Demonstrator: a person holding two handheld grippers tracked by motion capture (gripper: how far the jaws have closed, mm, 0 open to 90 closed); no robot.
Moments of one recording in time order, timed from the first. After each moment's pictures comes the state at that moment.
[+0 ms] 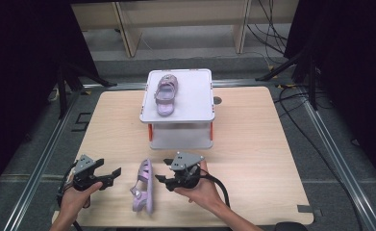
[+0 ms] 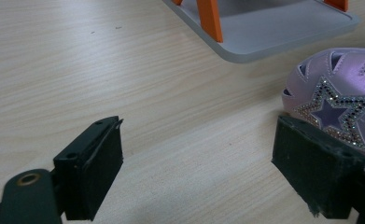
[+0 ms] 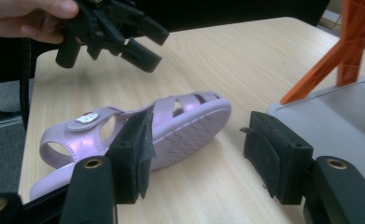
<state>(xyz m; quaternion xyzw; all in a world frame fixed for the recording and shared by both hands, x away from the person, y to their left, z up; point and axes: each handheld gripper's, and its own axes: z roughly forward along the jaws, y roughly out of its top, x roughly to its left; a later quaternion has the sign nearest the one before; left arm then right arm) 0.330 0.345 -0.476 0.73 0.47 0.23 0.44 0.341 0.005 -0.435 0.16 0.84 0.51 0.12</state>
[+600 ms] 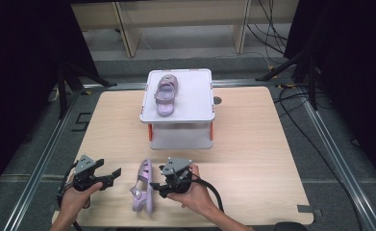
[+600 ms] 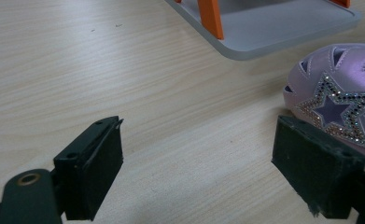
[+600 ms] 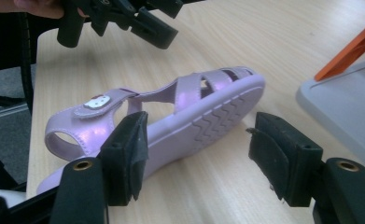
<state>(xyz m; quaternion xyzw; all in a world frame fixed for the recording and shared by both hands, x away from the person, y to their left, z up) 0.330 0.344 -0.476 0.73 0.47 0.23 0.44 0.335 0.027 -0.450 0.18 0.86 0.47 0.09</state>
